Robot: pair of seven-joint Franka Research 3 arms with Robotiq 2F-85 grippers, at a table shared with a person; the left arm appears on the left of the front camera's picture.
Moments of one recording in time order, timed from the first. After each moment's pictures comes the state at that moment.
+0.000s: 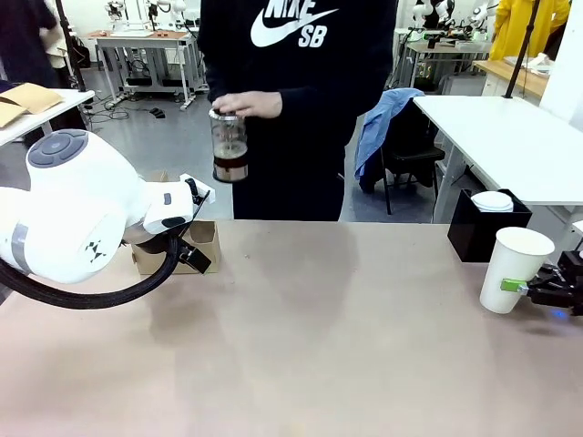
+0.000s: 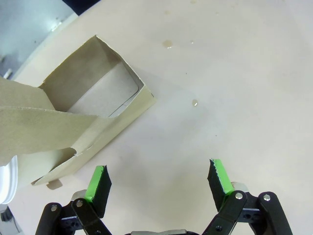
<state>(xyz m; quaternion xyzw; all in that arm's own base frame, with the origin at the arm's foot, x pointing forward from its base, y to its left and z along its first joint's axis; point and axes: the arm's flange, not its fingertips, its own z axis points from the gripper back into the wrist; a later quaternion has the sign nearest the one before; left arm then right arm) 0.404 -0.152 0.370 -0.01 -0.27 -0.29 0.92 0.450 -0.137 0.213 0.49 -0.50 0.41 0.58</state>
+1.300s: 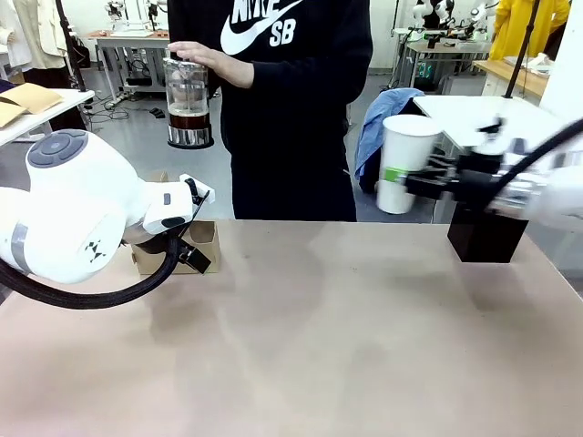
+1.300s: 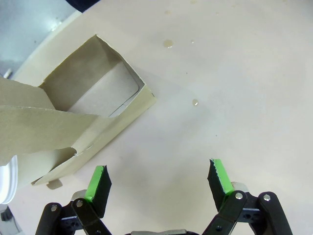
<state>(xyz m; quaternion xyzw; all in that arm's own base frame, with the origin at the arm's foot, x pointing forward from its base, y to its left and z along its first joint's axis) 0.404 -0.152 0.370 -0.01 -0.27 -0.29 0.92 0.496 0.123 0.391 0.41 -0.58 0.34 0.62</state>
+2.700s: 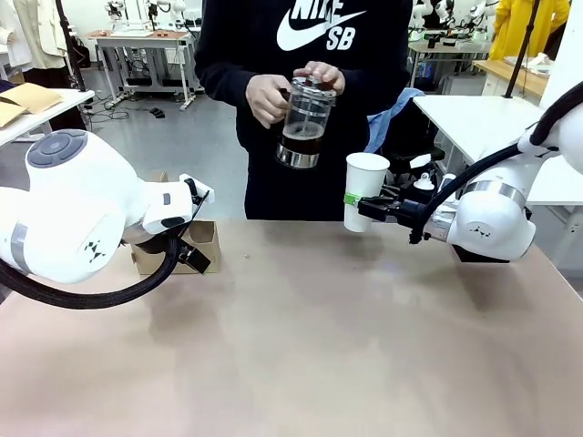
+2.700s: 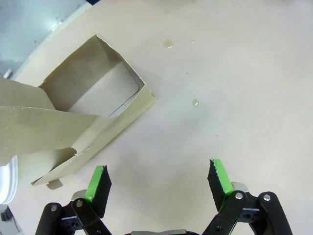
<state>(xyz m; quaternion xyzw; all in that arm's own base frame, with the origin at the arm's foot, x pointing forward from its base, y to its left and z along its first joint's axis) 0.404 -0.152 0.370 -0.01 -0.27 -0.29 0.92 0.568 0.156 0.288 0.40 -0.59 0.29 0.64</state>
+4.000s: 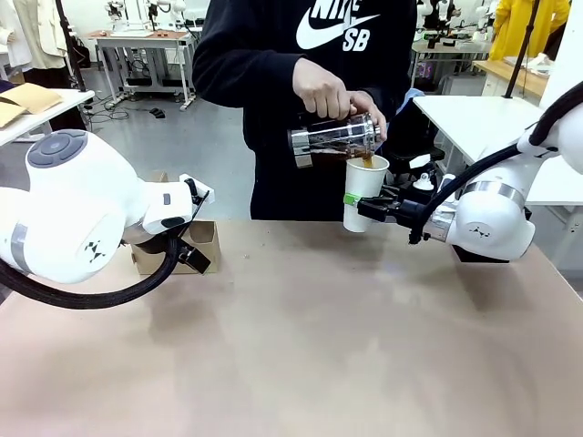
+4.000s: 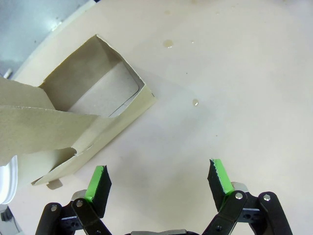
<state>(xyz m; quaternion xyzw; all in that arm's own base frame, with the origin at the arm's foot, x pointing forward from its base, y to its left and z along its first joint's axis) 0.404 -0.152 0.370 -0.01 -0.27 -0.29 0.92 0.568 0.157 0.288 0.40 -0.59 0.29 0.64</state>
